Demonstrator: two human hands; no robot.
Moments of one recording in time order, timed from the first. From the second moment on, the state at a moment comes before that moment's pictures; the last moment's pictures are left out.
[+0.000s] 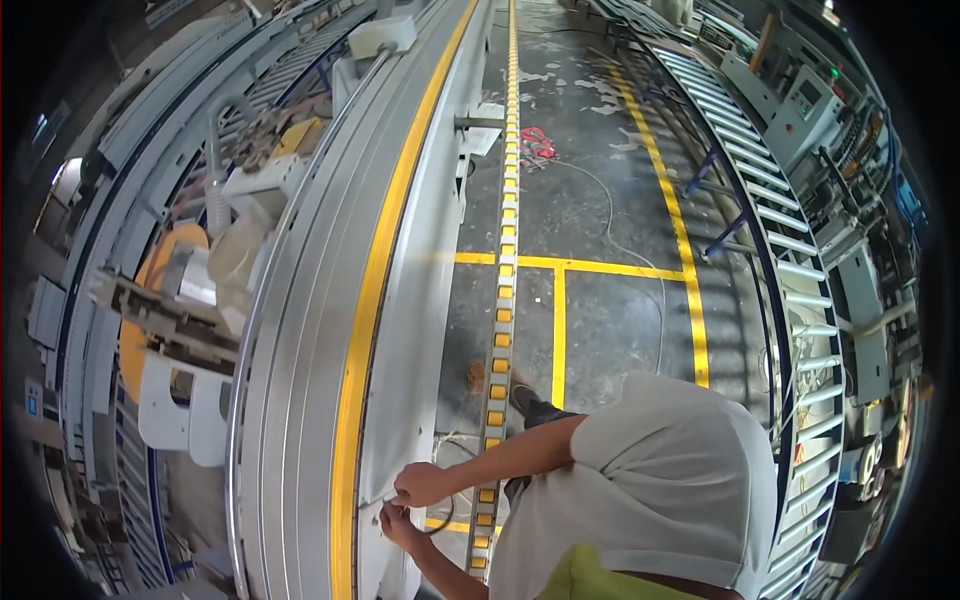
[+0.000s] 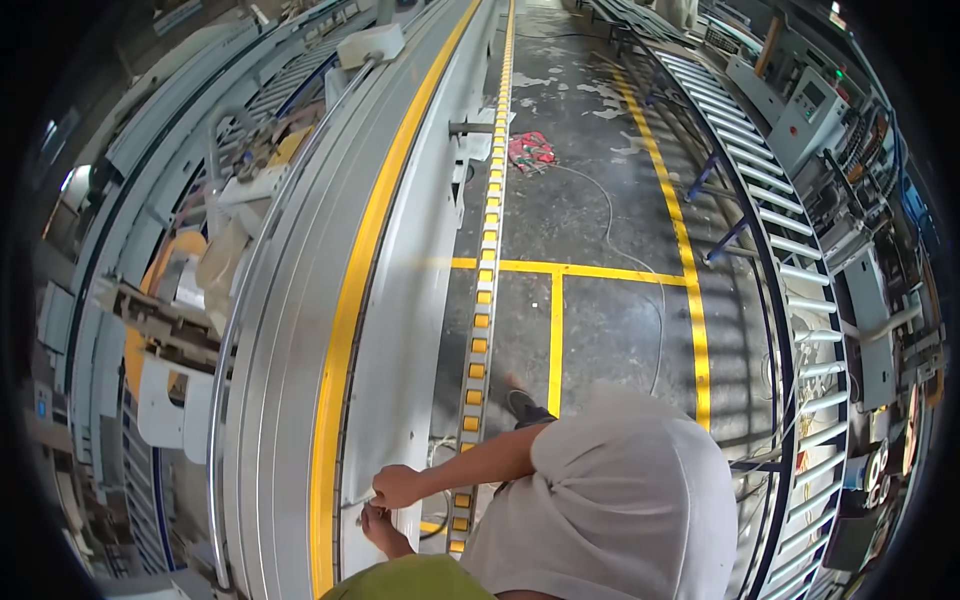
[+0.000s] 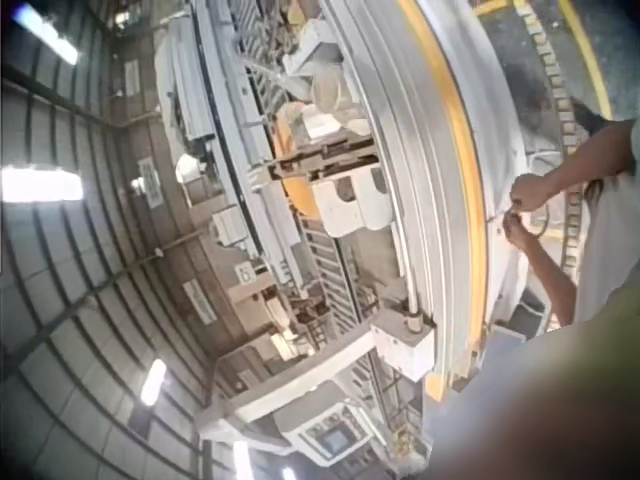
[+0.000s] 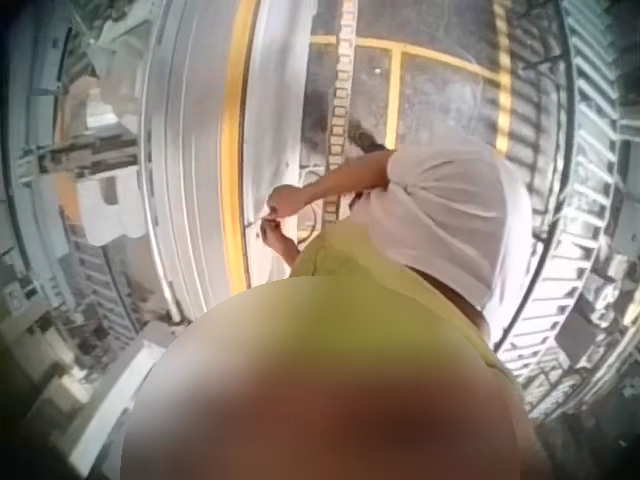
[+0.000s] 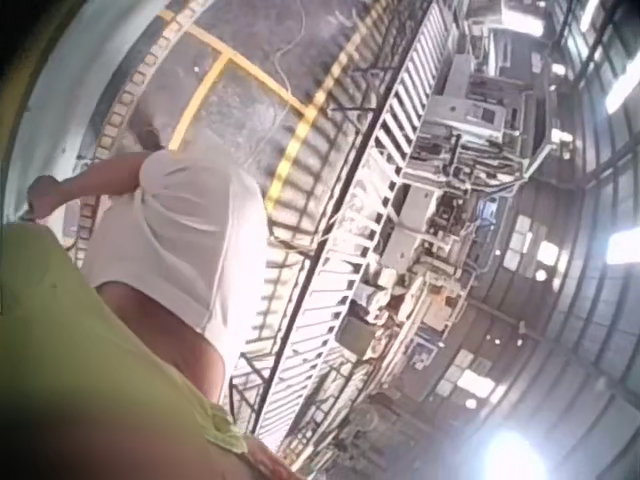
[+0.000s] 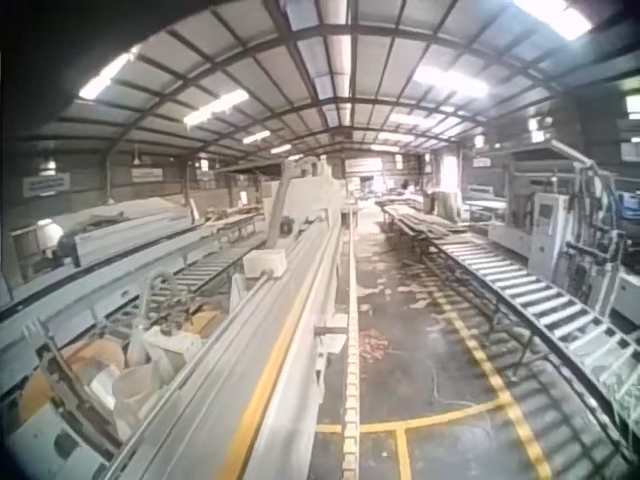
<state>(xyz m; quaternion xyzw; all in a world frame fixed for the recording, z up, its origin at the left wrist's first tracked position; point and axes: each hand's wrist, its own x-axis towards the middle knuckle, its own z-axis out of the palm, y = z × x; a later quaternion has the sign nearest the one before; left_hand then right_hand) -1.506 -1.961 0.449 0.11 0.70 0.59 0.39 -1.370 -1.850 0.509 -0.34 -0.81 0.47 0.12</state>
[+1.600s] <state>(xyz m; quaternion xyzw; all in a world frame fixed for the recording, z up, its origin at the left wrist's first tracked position) 0.014 -0.617 0.470 0.78 0.47 0.22 0.35 0.326 -0.907 0.412 -0.78 -0.20 0.36 0.48</state>
